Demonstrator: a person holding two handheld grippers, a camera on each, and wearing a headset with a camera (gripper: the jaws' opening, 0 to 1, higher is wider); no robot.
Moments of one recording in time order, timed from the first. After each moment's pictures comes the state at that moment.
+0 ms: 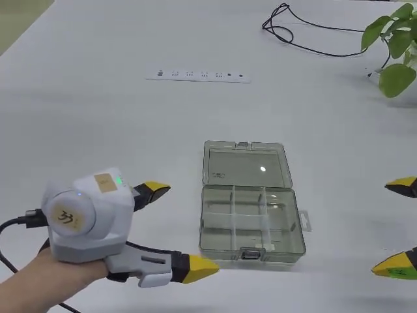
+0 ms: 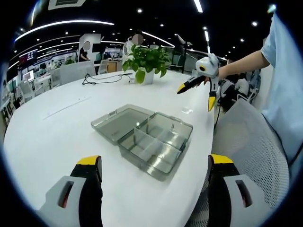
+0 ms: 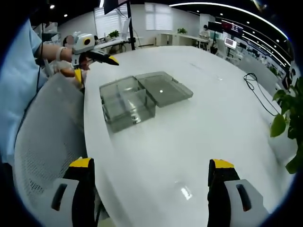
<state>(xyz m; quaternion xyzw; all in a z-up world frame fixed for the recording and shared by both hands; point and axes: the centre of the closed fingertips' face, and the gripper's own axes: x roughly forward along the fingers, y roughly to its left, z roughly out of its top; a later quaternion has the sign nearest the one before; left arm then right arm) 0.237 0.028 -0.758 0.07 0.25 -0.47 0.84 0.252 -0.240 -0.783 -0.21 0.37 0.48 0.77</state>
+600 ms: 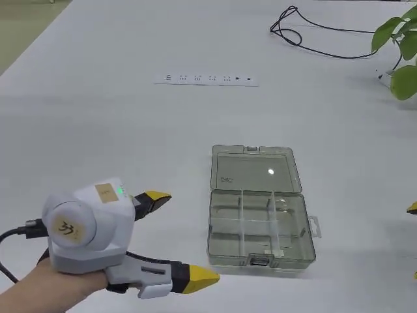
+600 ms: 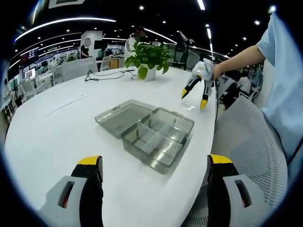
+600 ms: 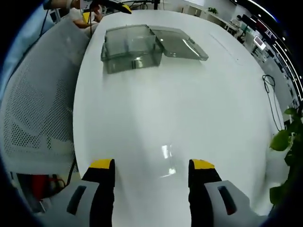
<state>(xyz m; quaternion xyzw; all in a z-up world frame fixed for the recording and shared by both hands) 0.231 0.040 -0.761 0.07 0.27 -0.46 0.84 0.257 -0.290 -0.837 -0.38 0.44 0.50 0.64</state>
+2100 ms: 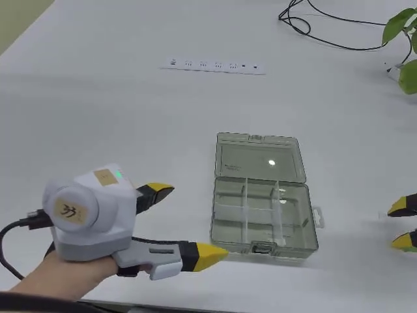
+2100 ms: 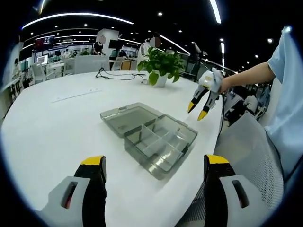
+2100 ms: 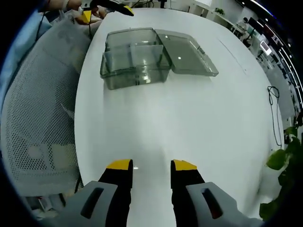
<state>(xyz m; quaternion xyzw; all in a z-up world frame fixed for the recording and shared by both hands) 0.238 0.040 -0.760 0.00 0.27 -0.42 0.87 0.262 -0.246 -0.823 -0.39 0.42 0.51 0.64</state>
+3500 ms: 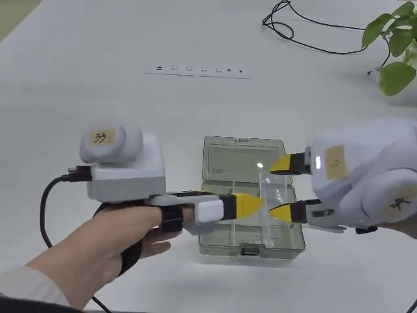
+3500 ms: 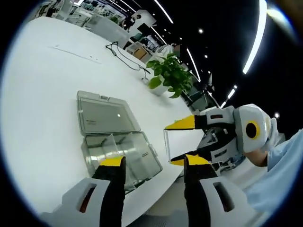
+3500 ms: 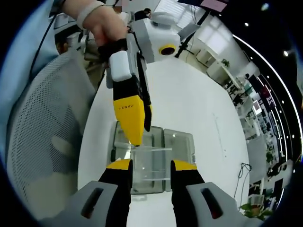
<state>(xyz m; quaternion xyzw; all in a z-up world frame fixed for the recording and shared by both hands) 0.254 -0.029 -0.729 -0.28 0.38 -0.40 0.79 0.254 -0.052 -0.724 -0.47 0.21 0.54 0.66</state>
